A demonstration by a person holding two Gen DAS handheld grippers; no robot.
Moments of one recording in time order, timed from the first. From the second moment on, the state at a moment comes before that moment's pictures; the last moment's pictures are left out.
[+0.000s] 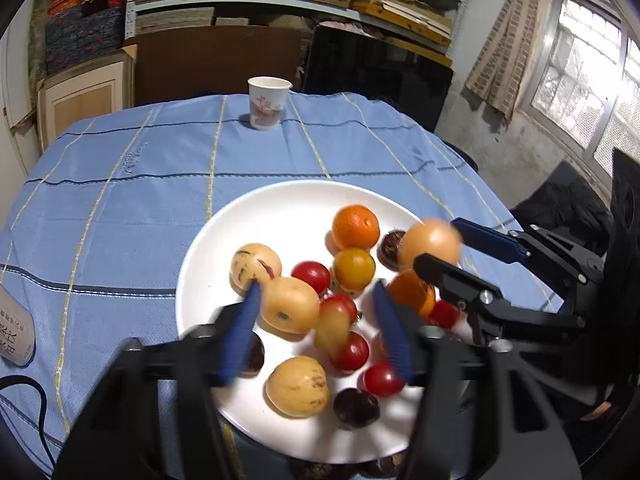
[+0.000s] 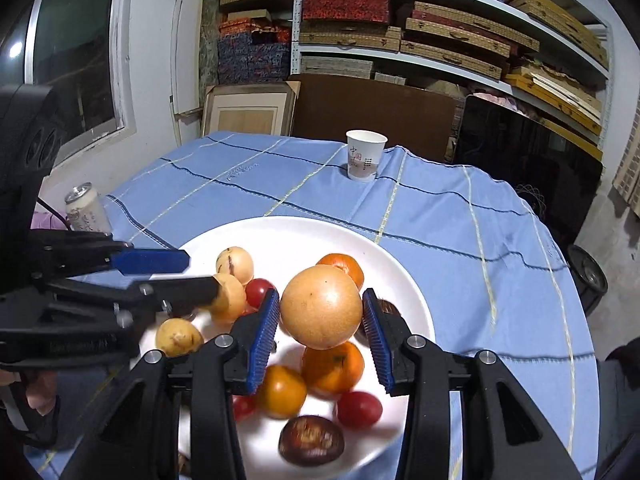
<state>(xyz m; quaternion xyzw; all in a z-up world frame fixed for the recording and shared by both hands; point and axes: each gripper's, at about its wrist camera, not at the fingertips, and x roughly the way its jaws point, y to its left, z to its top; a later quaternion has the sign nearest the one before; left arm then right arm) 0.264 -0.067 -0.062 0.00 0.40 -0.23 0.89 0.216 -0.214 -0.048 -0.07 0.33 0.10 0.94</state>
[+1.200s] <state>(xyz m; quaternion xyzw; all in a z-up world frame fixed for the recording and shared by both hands) 0.175 -0.038 -0.133 0.12 0.43 -0.19 0.88 0.102 -0.230 -0.095 0.04 0.36 0.11 0.92</state>
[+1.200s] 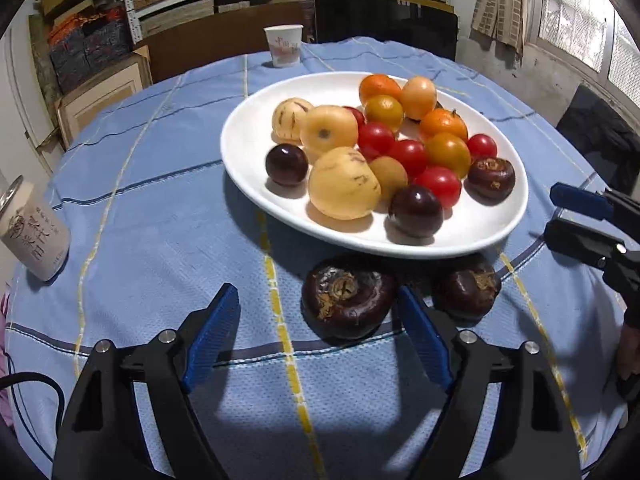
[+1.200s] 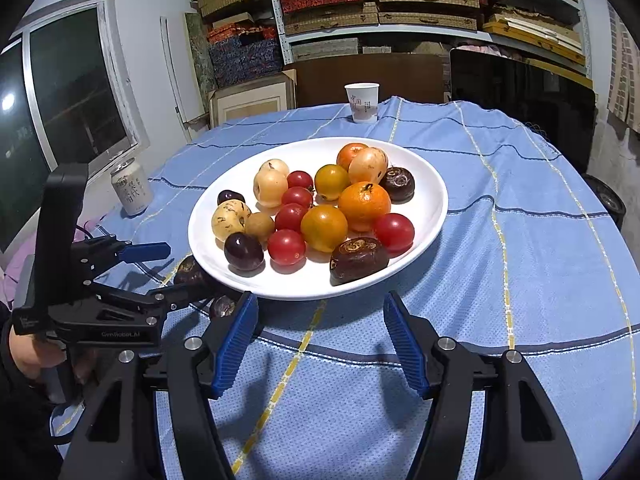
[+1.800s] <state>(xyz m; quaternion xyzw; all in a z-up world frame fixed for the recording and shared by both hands) 0.169 -0.035 -0.125 0.10 0.40 -0.21 0.88 0.098 -0.217 -0.093 0.00 0.36 0.11 0.92</state>
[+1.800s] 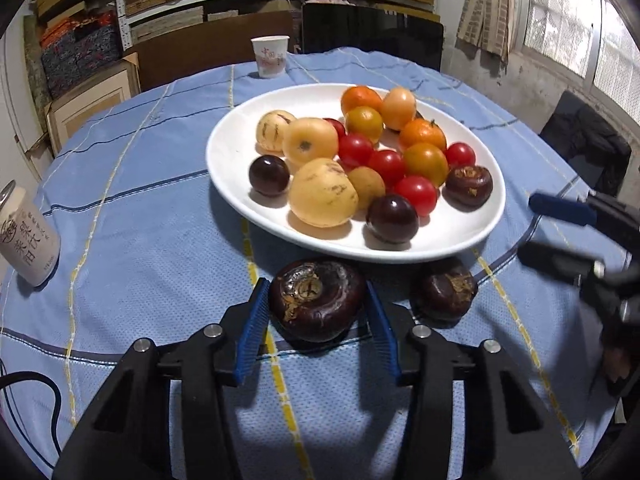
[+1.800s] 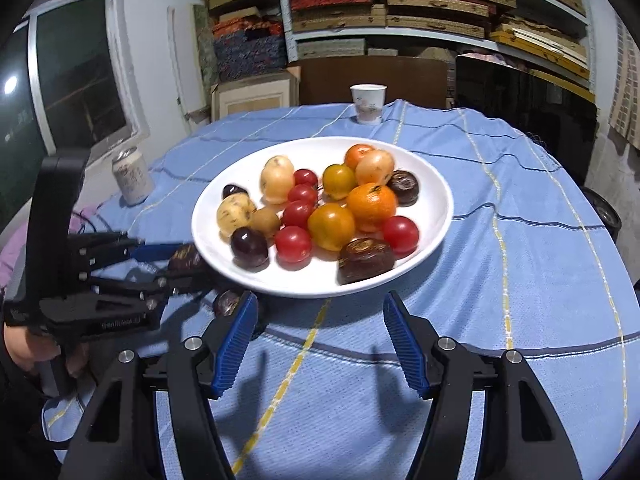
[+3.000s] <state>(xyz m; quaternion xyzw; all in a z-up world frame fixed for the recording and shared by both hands) 0.167 -0.033 -0.123 0.10 0.40 -0.21 0.89 0.117 -0.164 -0.113 -0.03 0.44 0.15 0.89</state>
